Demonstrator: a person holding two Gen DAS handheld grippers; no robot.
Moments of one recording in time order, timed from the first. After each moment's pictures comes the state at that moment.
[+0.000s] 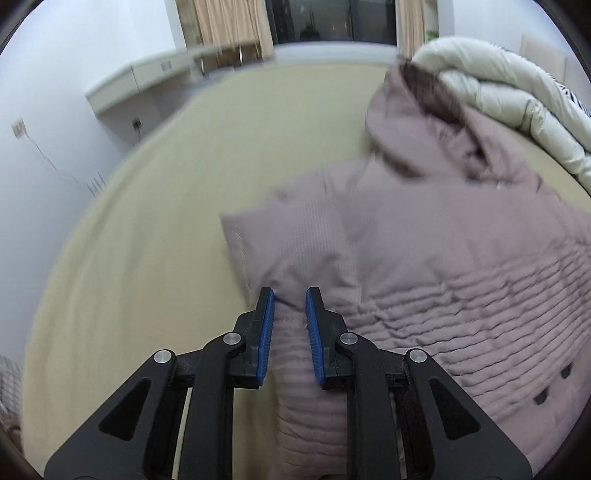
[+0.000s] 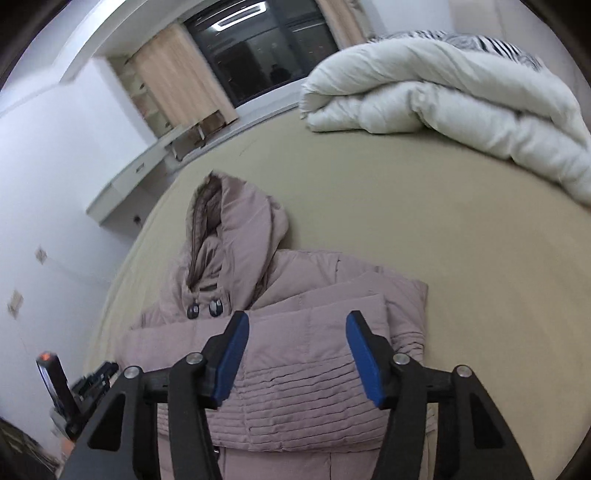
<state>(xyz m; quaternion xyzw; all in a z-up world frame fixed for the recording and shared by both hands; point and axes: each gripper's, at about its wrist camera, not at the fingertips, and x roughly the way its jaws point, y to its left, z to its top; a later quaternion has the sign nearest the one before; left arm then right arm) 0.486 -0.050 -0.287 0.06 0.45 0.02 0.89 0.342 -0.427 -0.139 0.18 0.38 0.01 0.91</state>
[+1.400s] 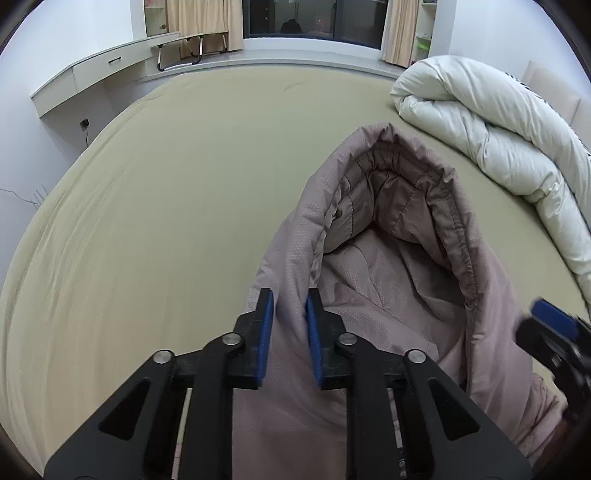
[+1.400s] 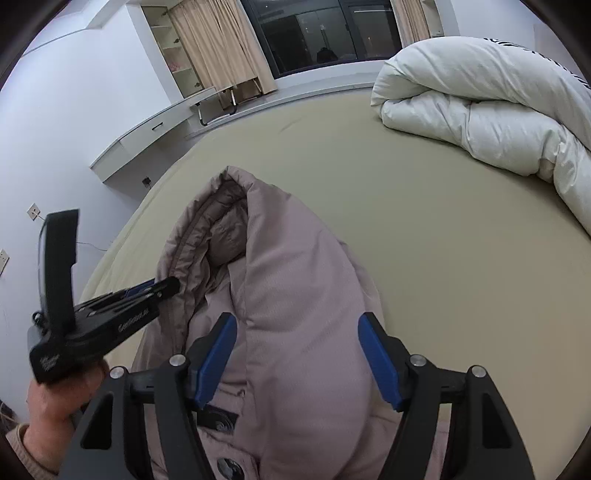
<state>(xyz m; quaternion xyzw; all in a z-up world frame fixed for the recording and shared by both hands) 0.757 -0.219 -0.236 0.01 0.46 -0.03 0.89 0.587 -0.362 -0.166 0.13 0.40 0.07 0.90</state>
